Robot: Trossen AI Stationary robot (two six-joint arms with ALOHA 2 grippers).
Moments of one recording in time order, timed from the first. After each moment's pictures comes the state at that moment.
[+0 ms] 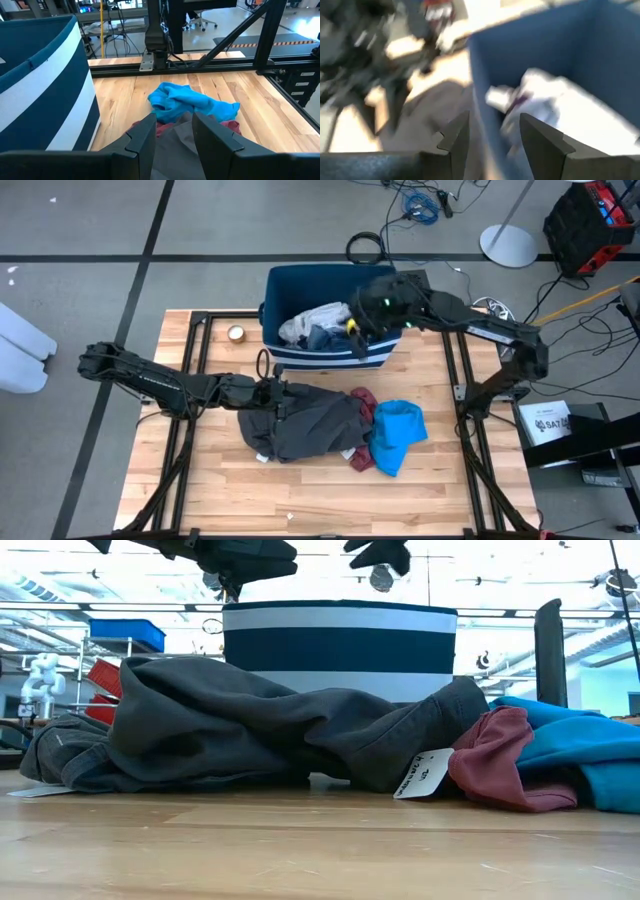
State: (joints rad) left arm -0.18 1.22 0.71 0.30 -0.19 0.03; right arm -0.28 1.50 1.66 -0.75 -0.09 0.13
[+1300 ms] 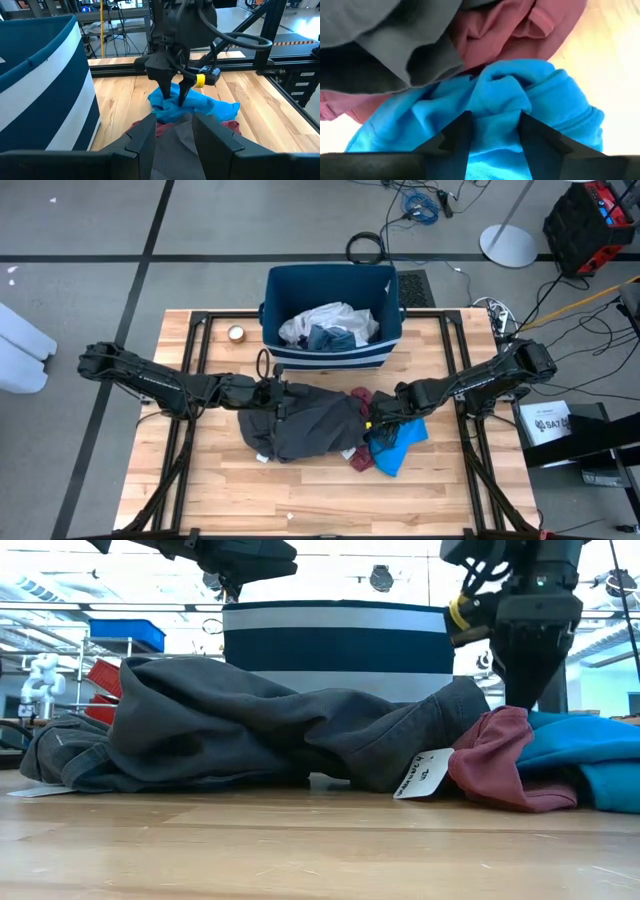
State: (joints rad) left arm -0.18 1.22 0.71 0.30 -0.19 0.03; right arm 0.22 1.48 0.94 -0.84 0.10 0.72
